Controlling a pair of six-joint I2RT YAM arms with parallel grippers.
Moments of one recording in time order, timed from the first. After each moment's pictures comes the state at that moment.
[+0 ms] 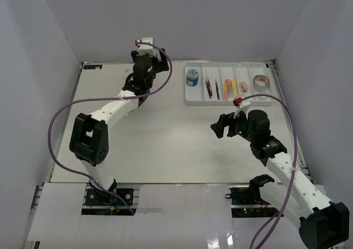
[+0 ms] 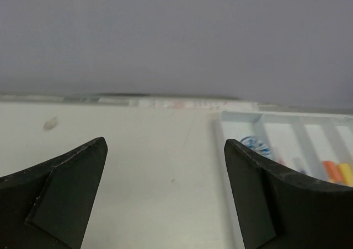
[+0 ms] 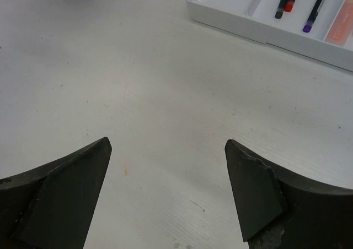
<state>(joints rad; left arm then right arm) -0.47 1.79 1.42 0.38 -0.33 -0.14 0.39 0.80 0.54 -0.13 -0.26 0.15</state>
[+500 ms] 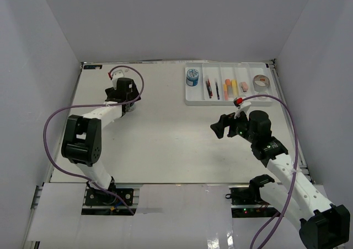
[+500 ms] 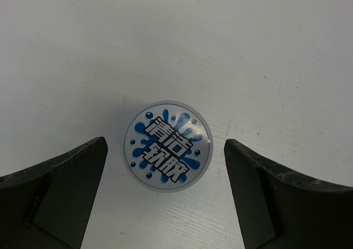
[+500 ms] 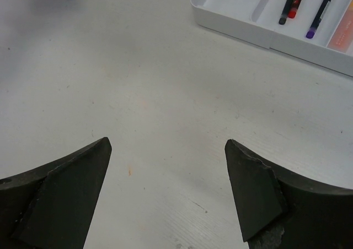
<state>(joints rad) -0.21 1.71 1.05 0.02 -0.43 -0.40 0.39 0.78 0.54 -0.13 -0.28 0.15</state>
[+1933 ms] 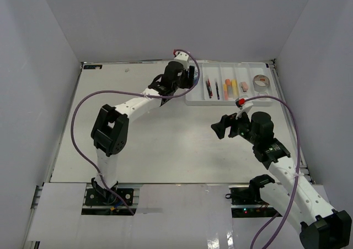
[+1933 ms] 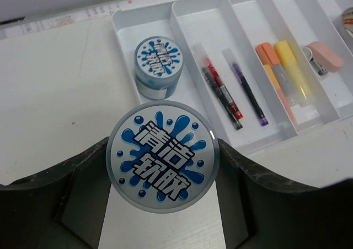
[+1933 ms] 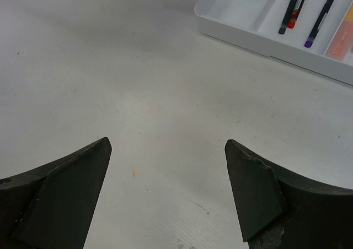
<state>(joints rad) -0.63 1.95 1.57 0.02 -0.19 -0.20 0.39 0.73 0.54 -0.14 -0.28 0.15</state>
